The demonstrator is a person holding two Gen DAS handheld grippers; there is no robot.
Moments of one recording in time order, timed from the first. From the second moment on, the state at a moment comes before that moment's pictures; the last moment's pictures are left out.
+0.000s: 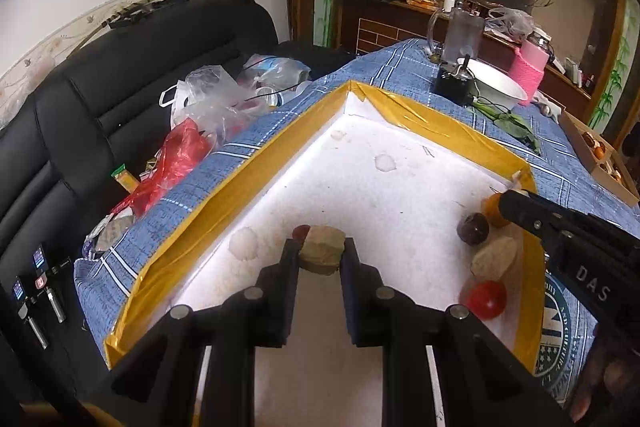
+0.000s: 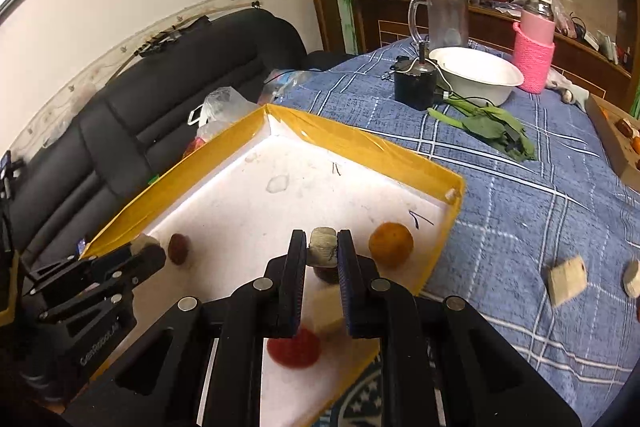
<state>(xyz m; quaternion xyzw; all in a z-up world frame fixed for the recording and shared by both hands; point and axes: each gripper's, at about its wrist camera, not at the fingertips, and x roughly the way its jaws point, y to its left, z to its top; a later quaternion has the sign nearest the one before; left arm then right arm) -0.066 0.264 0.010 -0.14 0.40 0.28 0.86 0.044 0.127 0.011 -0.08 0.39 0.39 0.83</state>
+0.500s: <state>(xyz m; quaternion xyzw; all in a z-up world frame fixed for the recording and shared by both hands) -0.061 0.274 0.003 -0.16 0.42 0.29 0.85 0.061 0.144 -0.006 -0.10 0.41 0.38 0.82</state>
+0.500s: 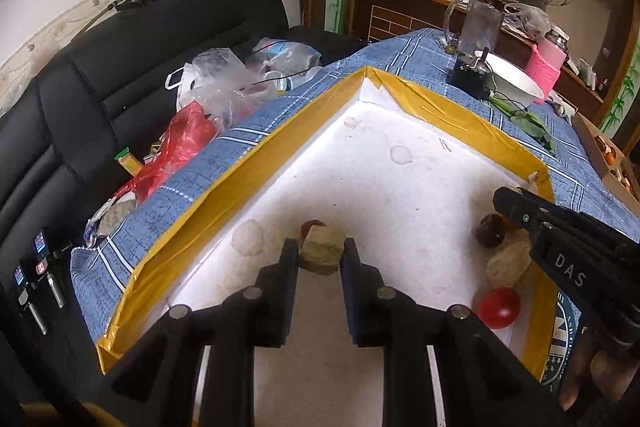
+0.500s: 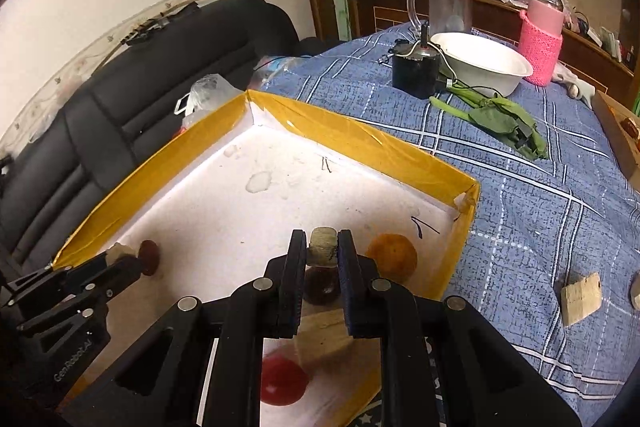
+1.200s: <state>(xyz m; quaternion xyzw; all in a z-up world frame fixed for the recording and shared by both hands) -0.082 0.214 0.042 -0.09 0.37 0.29 0.88 0.064 -0.006 0.019 0.03 0.44 0.31 0.85</state>
